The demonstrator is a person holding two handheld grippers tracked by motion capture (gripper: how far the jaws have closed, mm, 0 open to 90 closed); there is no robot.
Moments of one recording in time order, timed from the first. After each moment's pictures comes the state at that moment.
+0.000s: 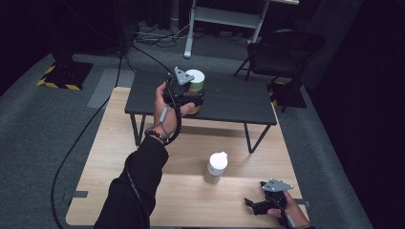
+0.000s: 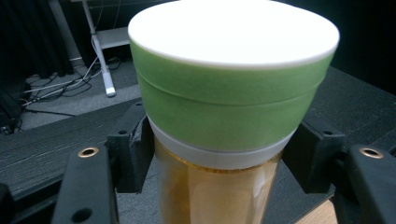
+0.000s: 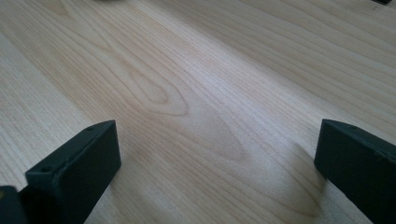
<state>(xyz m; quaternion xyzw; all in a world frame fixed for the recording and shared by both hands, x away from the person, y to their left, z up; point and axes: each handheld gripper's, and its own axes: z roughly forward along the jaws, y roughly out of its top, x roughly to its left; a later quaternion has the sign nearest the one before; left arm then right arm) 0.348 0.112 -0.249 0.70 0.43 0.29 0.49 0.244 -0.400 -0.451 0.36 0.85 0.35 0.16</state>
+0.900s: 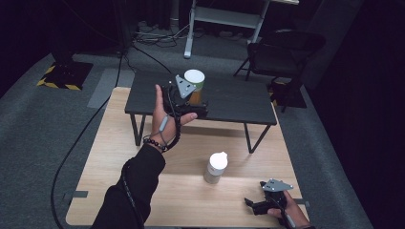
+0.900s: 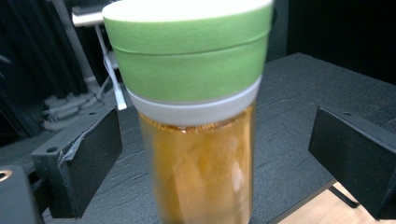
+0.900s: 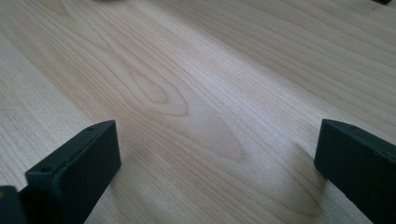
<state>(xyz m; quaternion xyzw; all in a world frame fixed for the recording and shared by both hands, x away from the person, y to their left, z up) 0.318 0.103 -0.276 0.69 0.40 0.34 0.50 0.244 -0.400 -0.451 0.36 0.85 0.35 0.16</state>
